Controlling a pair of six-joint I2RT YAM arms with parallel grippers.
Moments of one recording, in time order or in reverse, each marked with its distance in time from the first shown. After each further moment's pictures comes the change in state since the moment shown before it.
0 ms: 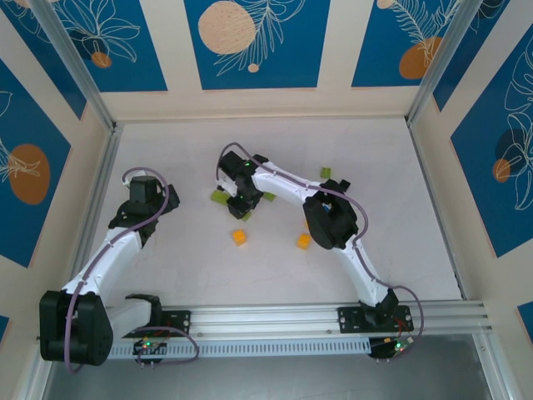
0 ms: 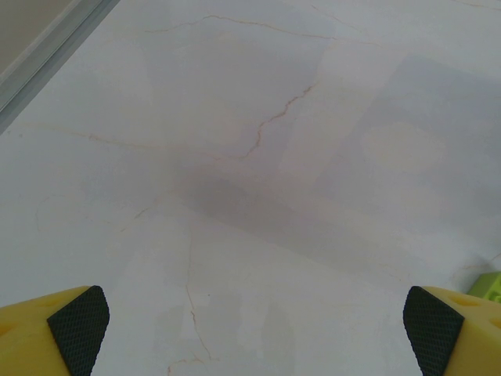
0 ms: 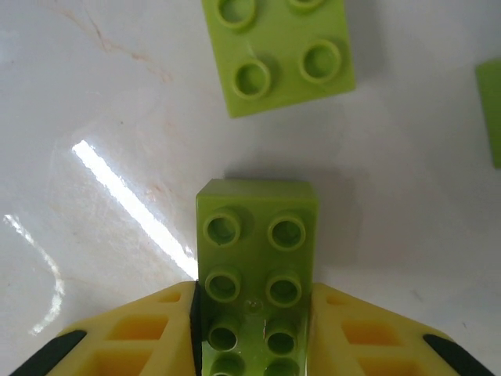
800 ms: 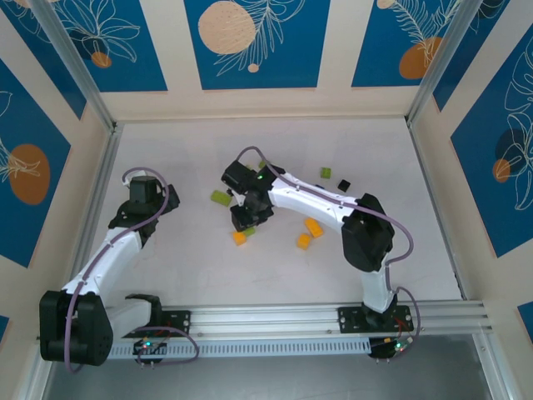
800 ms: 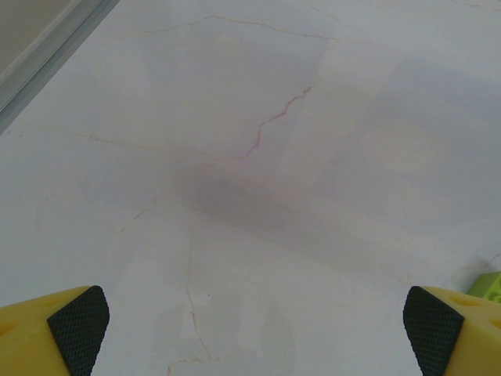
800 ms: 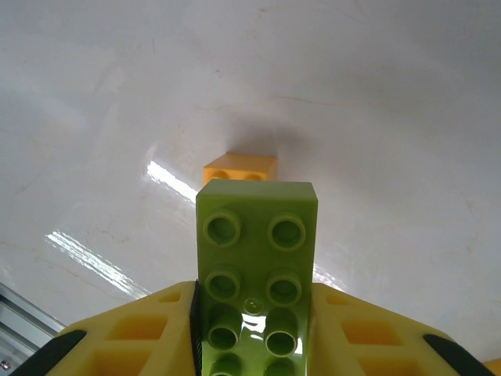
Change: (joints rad) left arm 0.000 0.000 0.000 0.000 0.000 0.000; right arm 0.122 -0.367 -0.306 -0.013 0.003 0.474
